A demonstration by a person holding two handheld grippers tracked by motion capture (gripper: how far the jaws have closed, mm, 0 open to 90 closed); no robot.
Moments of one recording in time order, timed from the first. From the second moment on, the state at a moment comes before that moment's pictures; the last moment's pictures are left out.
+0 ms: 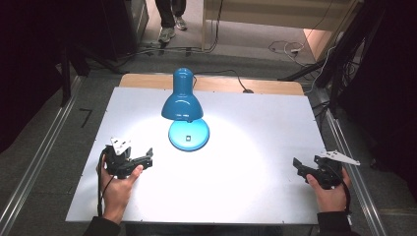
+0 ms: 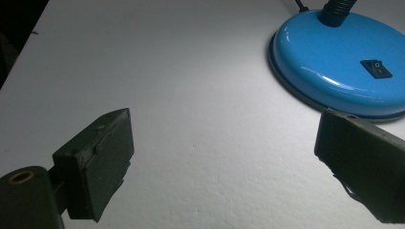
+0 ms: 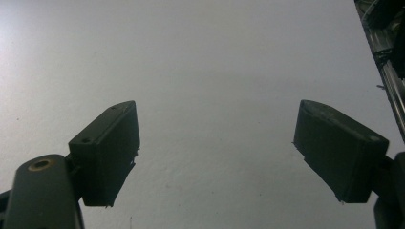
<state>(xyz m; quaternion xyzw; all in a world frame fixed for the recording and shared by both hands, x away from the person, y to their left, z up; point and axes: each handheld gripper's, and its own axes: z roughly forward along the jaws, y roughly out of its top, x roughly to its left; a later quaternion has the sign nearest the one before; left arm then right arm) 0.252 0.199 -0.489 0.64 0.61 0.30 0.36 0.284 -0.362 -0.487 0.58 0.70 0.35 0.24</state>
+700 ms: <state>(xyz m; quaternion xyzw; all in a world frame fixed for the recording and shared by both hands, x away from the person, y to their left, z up) 0.262 0.181 -0.488 0.65 0.59 0.29 0.38 0.284 -0.361 -0.487 0.58 0.70 0.35 0.24</state>
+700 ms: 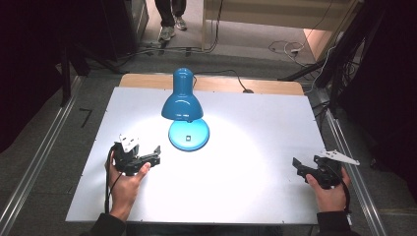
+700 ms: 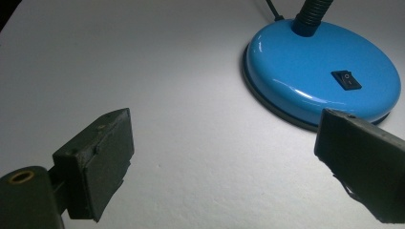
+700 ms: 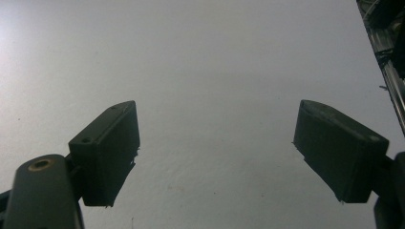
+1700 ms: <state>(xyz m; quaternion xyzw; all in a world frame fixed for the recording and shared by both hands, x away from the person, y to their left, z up) 0.275 0.163 -0.486 0.65 0.58 0.28 0.40 0.284 -0.361 -0.487 0.58 0.70 0.35 0.24</state>
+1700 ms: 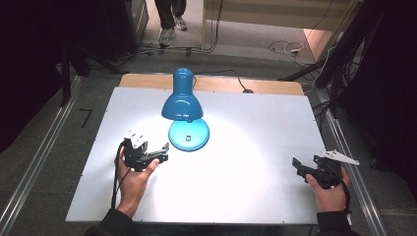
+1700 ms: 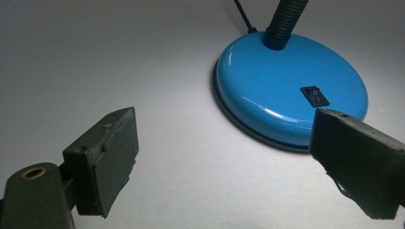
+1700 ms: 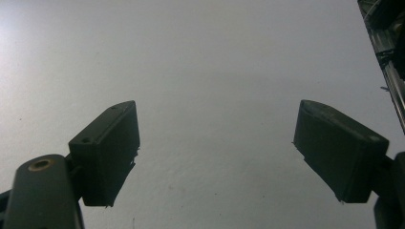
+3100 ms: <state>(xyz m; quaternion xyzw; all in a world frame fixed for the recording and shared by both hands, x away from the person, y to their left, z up) 0.294 0.133 -0.487 0.68 0.54 0.27 0.42 0.285 -0.360 -0.487 0.58 0.70 0.35 0.24</state>
